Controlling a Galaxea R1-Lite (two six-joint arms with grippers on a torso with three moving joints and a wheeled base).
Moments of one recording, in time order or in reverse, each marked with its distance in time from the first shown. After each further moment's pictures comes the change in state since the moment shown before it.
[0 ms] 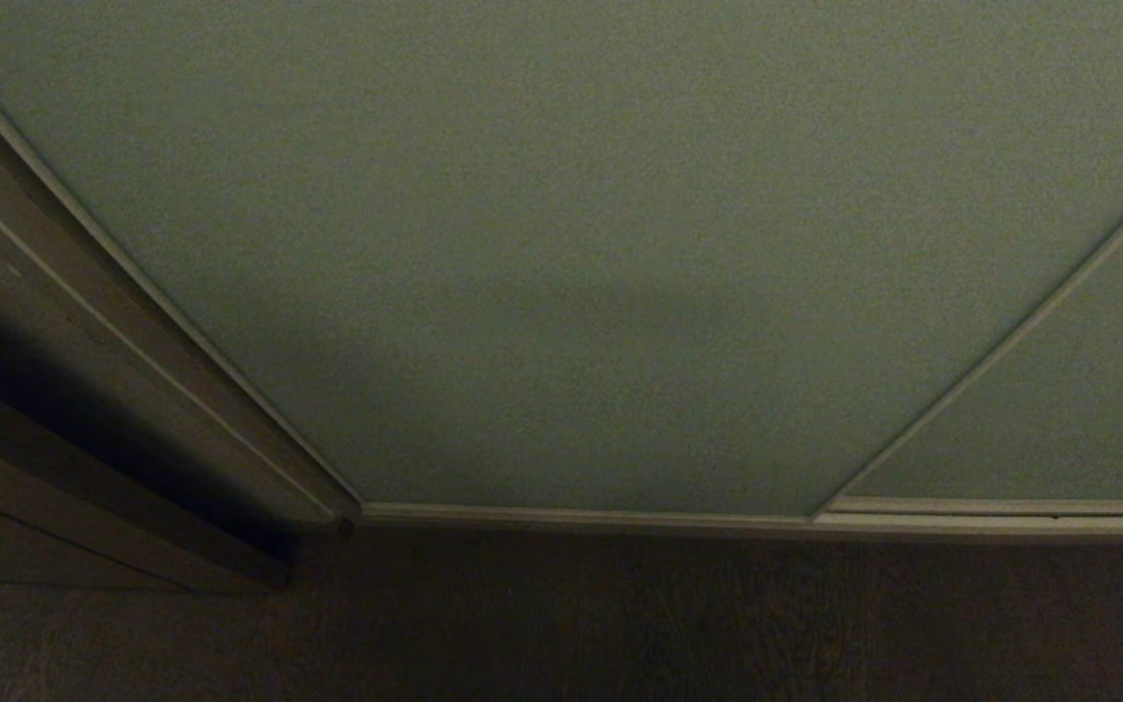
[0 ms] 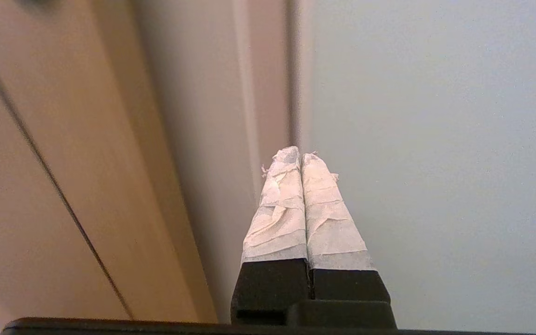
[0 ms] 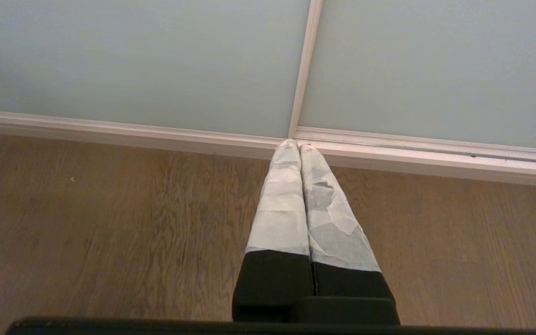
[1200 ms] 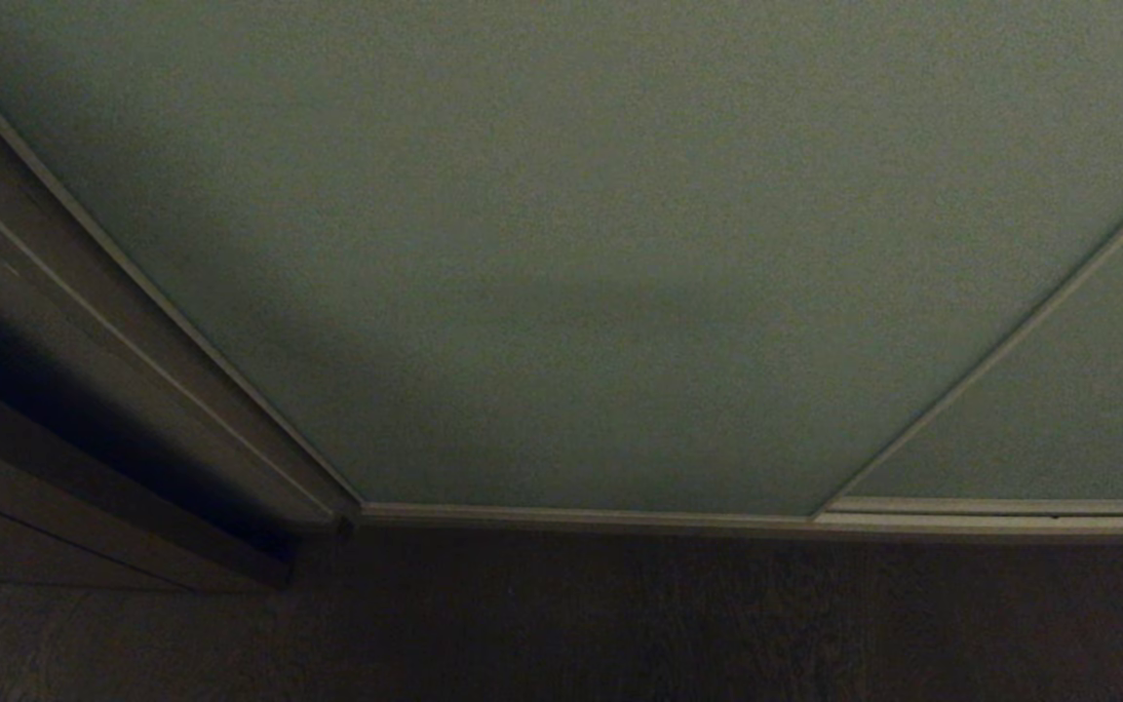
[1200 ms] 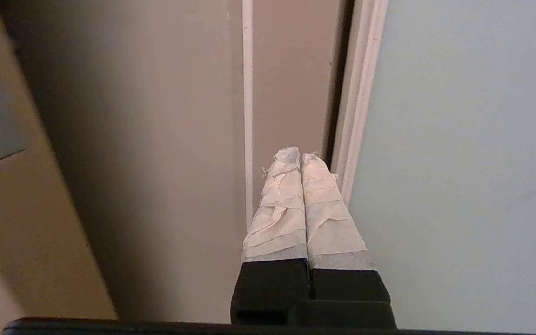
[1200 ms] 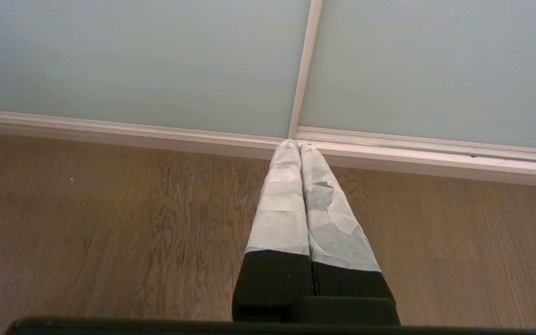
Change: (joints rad) left arm 0.317 0.615 -0.484 -0.193 -0.206 -0.222; right arm 0.000 0.000 0.000 0.000 0.000 0.000
